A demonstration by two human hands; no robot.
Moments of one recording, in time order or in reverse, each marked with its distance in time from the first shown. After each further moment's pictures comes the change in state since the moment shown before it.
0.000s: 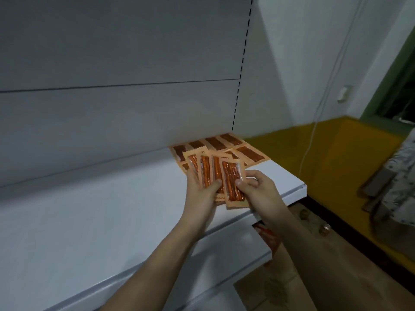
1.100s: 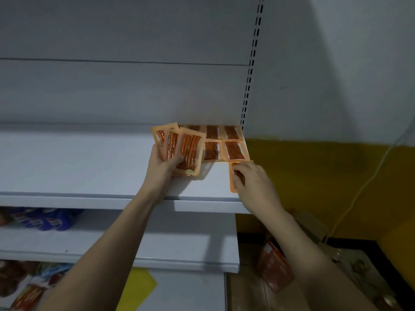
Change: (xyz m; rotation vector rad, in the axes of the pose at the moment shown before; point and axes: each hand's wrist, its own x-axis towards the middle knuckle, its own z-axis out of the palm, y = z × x) left_hand 0.025 -0.042 0.098 0.251 0.579 0.206; right_hand 0.121 0.045 -0.156 -0.805 -0.354 -0.709
